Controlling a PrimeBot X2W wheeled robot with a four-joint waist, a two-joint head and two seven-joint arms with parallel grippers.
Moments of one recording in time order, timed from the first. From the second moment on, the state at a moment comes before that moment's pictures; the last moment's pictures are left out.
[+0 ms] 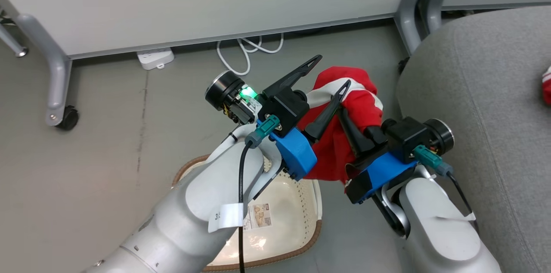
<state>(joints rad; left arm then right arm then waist) -0.83 0.05 -0.89 0.63 -0.39 -0.09 -0.26 -0.51 -0.05 0.34 0.49 0.11 0.13 -0.26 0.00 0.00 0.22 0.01</state>
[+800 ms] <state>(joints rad) -0.78 0.06 -0.87 0.60 -0.33 -0.11 -0.26 -0.42 -0.09 0.05 0.28 0.06 0.13 -0.26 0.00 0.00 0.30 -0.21</state>
